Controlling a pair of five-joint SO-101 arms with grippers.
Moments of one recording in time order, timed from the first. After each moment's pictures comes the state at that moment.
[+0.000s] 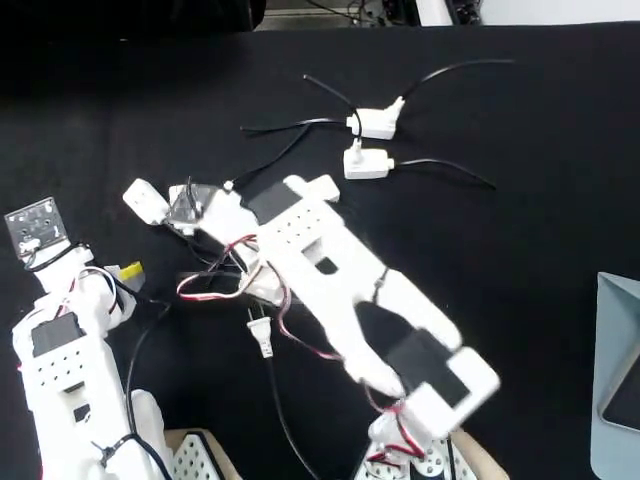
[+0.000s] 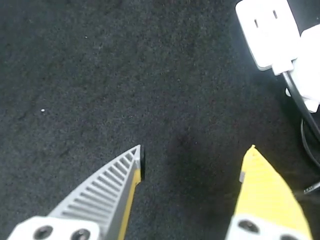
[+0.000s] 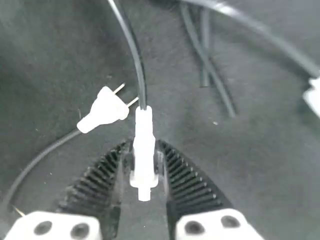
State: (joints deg) left arm -30.8 -56.8 72.8 46.7 -1.0; right arm -39.5 4.4 9.7 81.8 27.5
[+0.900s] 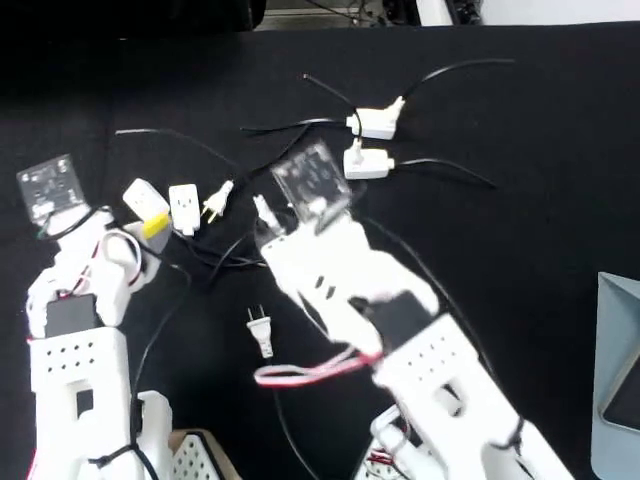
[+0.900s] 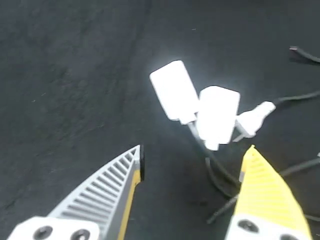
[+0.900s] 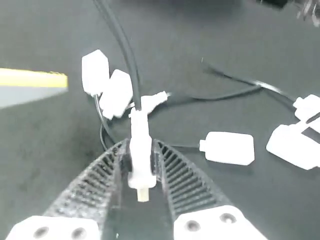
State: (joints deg) left arm -17.5 -56.8 62.1 46.7 8.9; right arm -34.6 -50.2 52.7 39.7 1.0
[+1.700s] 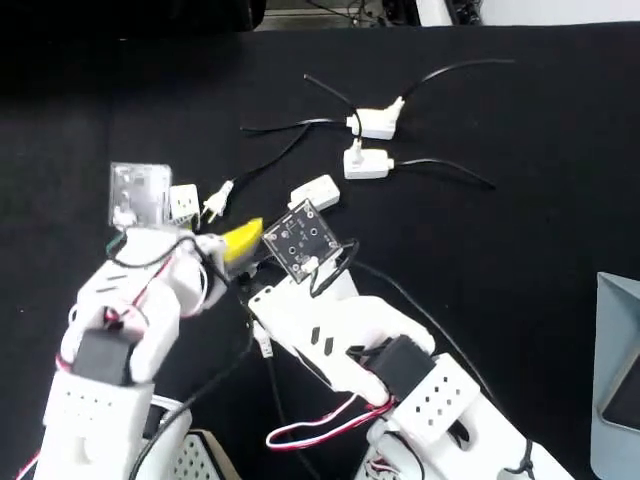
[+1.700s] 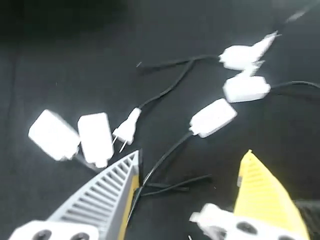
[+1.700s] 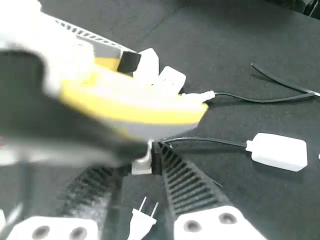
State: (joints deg) left arm 8.3 -70.9 57.4 53.9 6.2; right arm -44.1 -64.0 65.4 38.2 -1.1
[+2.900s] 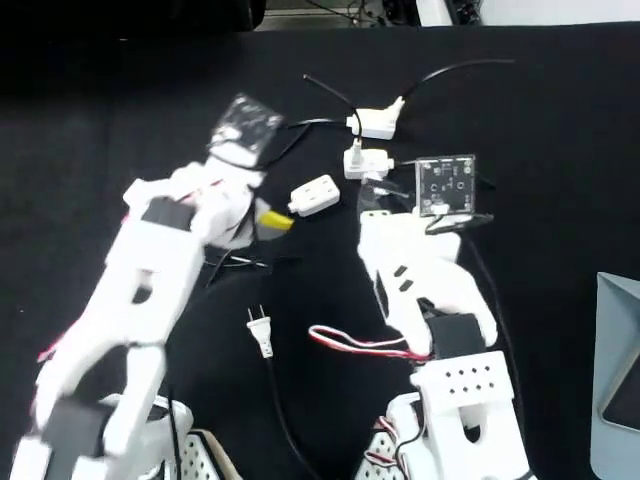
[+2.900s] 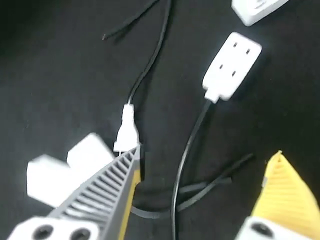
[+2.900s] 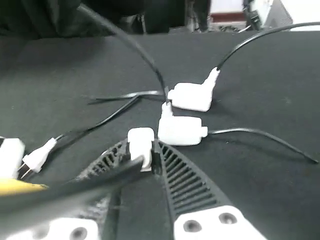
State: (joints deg) left arm 10.0 -19.9 32.1 46.9 -19.3; right arm -9.1 -64.0 68.4 28.8 -4.2
